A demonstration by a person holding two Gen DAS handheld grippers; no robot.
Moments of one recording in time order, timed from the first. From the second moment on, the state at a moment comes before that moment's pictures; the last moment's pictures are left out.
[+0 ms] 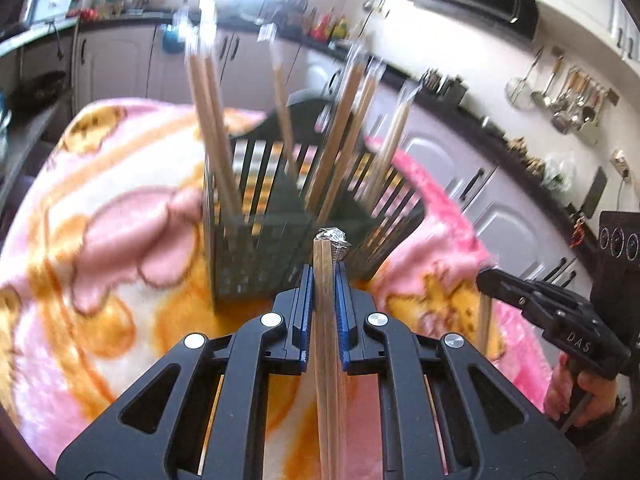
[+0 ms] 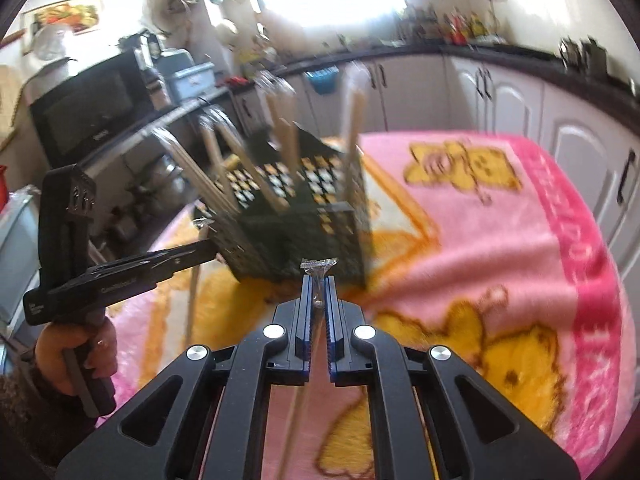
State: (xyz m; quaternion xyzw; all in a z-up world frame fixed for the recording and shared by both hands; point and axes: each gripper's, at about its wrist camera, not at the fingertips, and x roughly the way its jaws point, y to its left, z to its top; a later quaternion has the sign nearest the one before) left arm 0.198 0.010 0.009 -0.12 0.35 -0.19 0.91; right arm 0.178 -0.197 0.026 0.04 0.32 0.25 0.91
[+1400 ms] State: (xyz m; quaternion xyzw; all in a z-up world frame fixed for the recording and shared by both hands) left arm 0.224 0.011 0.170 -0.10 0.14 -0.17 0.97; right arm 0.217 -0.184 0.194 0.01 0.03 0.22 0.98
